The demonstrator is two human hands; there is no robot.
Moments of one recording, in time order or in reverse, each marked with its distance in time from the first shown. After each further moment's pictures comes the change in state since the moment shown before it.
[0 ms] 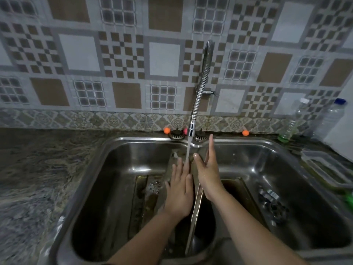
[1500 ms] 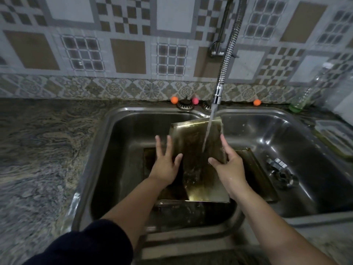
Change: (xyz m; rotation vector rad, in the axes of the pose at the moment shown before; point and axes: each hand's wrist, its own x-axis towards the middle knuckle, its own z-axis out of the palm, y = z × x) left_hand 0.014 -0.084 -0.058 0.096 -0.193 -0.234; right_hand -0.042 0.045 0.005 -0.178 0.112 0.219
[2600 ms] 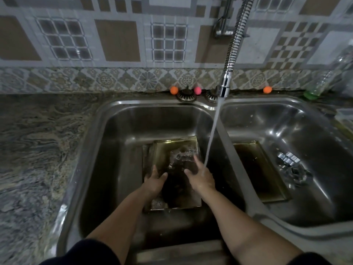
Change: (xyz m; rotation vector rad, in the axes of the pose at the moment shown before) left_hand 0.025 -0.096 0.032 -0.235 -0.238 -0.539; right_hand 0.026 0.051 0.078 -0.417 -0.198 0.365
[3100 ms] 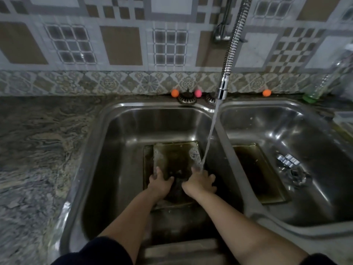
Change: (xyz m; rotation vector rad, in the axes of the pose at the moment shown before) left_hand -0.010 0.015 0.020 0.126 0.066 -0.026; right_hand -0.001 -0.001 0.012 -0.530 -0.016 0.089
